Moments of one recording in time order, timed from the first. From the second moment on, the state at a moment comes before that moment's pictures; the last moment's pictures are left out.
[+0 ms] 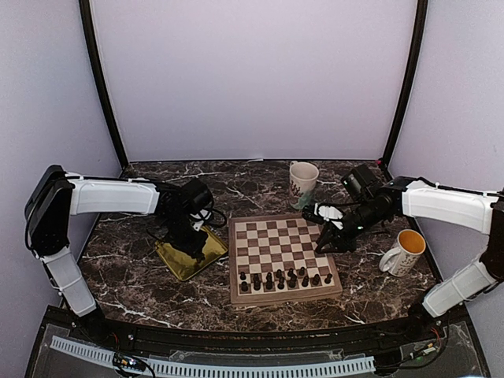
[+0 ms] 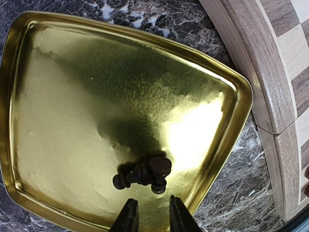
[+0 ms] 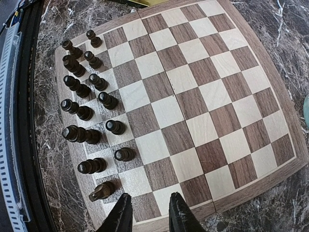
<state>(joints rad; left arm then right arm) -0.73 1.74 1.16 -0.81 -0.02 -0.29 0.58 1.40 0.94 -0.68 -0.49 -0.61</state>
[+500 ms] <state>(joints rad) -0.73 1.81 1.18 -0.82 -0.01 -0.29 0.58 1.40 0.94 -0.66 -0.49 -0.61</state>
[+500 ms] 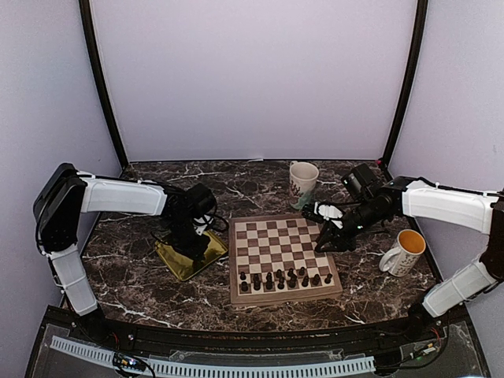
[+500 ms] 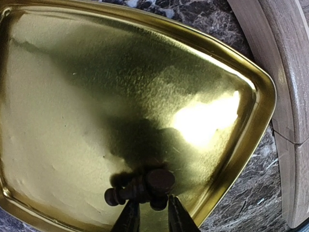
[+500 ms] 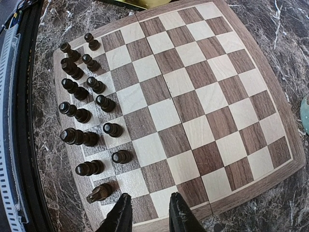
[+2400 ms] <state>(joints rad) -0.76 1.83 1.37 -0.72 0.51 -0.24 0.51 1.55 1.22 -0.72 -0.50 -0.50</state>
